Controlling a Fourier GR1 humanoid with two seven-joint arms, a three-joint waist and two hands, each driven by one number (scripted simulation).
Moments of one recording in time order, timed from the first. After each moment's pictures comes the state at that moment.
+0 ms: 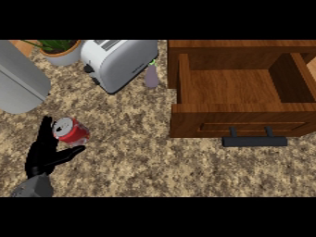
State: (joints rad) left arm -0.23 0.16 0.37 -0.73 0.24 -0.09 -0.39; right arm 0.41 -0.04 -0.76 -2.20 -0.53 0.55 0.21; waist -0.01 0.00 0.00
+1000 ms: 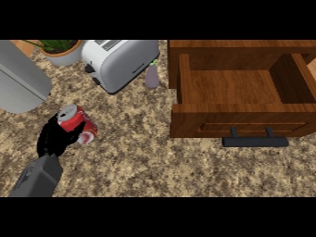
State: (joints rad) left arm -0.40 0.18 0.36 -0.57 0.33 -0.27 -0.43; right arm 0.42 -0.02 -0.72 -2.25 -0.54 0.52 0.25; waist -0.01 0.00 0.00
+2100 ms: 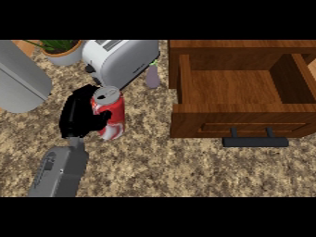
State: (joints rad) left arm -0.33 0.01 0.07 -1.27 0.30 0.04 -0.12; right arm 0.47 -0.01 -0.73 -2.28 -0.57 0.51 0.25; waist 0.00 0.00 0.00
